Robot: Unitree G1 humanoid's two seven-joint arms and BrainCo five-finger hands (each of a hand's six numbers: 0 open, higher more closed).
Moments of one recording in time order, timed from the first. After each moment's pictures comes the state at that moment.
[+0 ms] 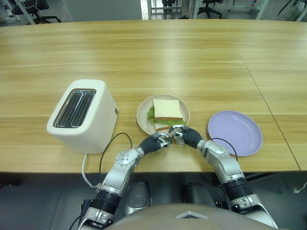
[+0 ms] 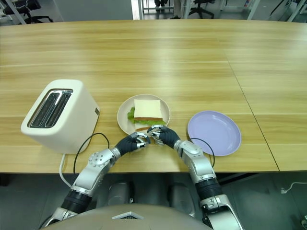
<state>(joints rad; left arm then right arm) 0.01 0.17 -0.25 0.14 -0.08 0.12 -0.47 -0.14 -0.12 0.20 0.28 0.21 0.23 0.50</state>
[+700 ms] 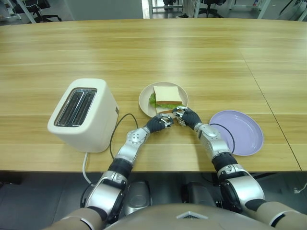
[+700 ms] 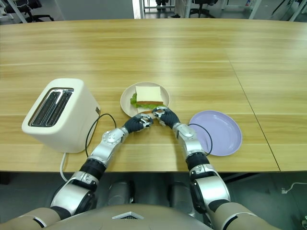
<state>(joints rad) -0.40 0.08 -0.22 0.72 0.04 -0.13 -0.34 -0.49 -0.03 0.06 0.88 0.12 -0.11 0.36</state>
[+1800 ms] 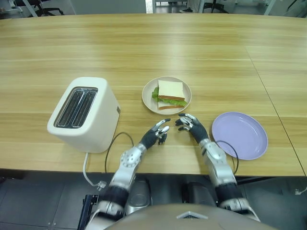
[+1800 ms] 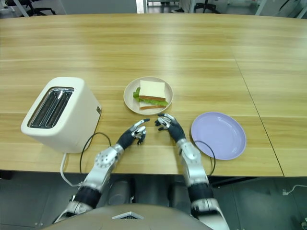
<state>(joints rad) 0.08 0.07 -0.19 0.21 0.03 -0.23 -0.34 0.08 0.02 0.10 0.16 0.01 -0.07 0.22</state>
